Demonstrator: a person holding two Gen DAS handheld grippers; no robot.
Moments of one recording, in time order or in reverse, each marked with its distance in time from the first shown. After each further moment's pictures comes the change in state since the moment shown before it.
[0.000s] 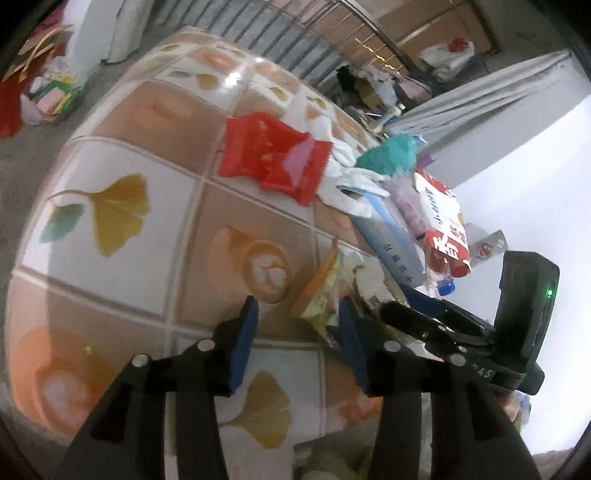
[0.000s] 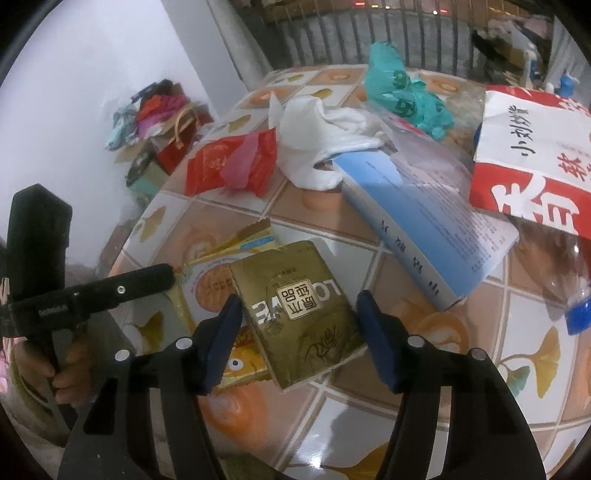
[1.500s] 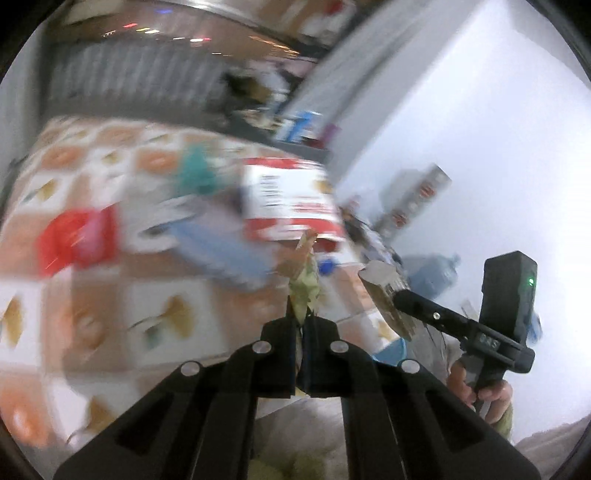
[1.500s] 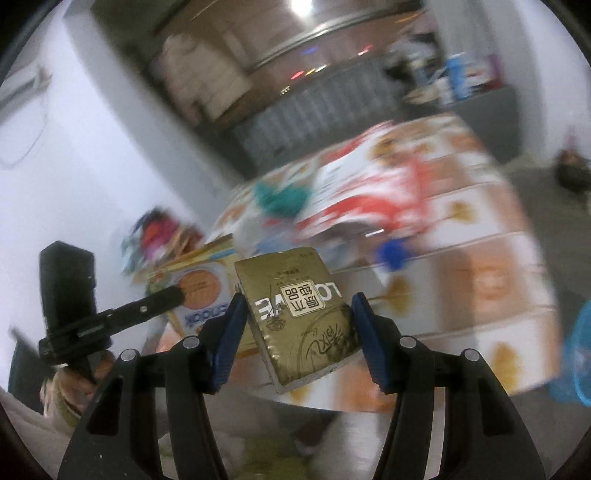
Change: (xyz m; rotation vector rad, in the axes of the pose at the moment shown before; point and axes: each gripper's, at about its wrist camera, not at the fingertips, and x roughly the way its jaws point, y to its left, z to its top) left arm 0.000 -0.187 -0.012 0.433 0.012 -0.177; right arm -0.189 -0.119 -0.095 0.362 -0.389 0.032
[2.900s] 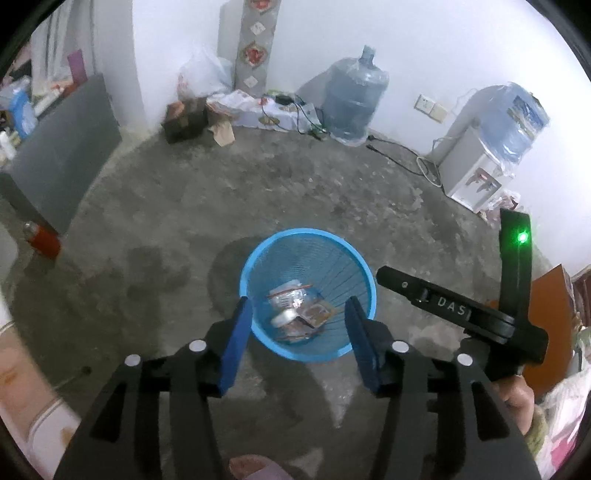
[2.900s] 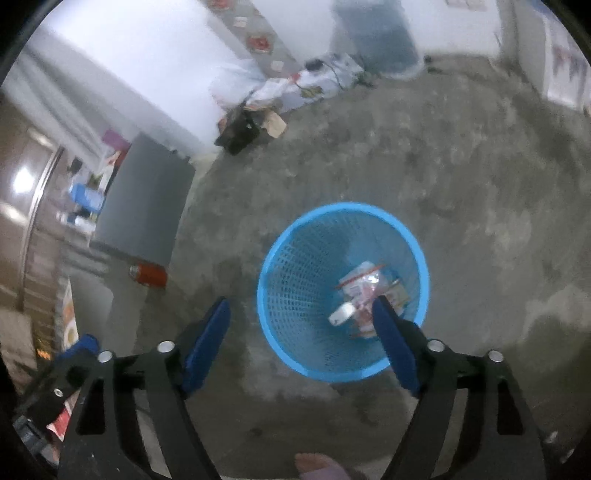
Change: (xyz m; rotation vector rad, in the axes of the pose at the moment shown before) left arm 0.445 -0.361 -0.037 0.675 0.535 -0.109; right arm -0.153 -0.410 -0.082 0.891 -0.214 -0.663
